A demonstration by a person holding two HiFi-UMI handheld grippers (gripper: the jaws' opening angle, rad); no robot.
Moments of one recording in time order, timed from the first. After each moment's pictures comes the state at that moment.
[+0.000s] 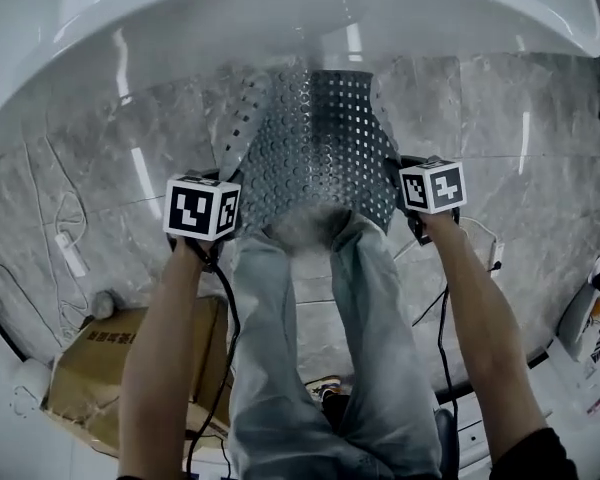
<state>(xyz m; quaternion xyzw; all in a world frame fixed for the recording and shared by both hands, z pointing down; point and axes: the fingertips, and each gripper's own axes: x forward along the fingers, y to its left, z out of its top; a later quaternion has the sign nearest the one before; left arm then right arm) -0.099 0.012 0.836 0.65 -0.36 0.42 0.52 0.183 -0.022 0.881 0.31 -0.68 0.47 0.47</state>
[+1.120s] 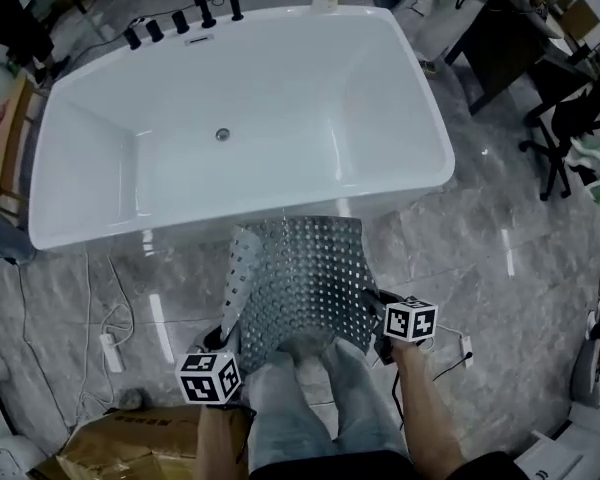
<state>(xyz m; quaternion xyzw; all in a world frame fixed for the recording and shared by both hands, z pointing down) -0.125 0.026 0.490 0.69 -0.53 0.25 0.43 0.166 -0.036 0.579 0.41 -0.73 0.49 0.24</state>
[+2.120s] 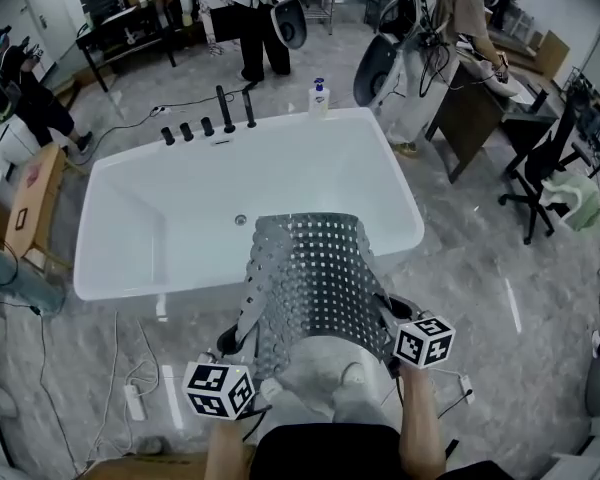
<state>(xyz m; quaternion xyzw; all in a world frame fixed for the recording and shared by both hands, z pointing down) -0.106 -0.052 0.211 0.81 -0.53 0.10 0.25 0.142 -0.103 0.270 0.46 -0.83 0.30 0.12</state>
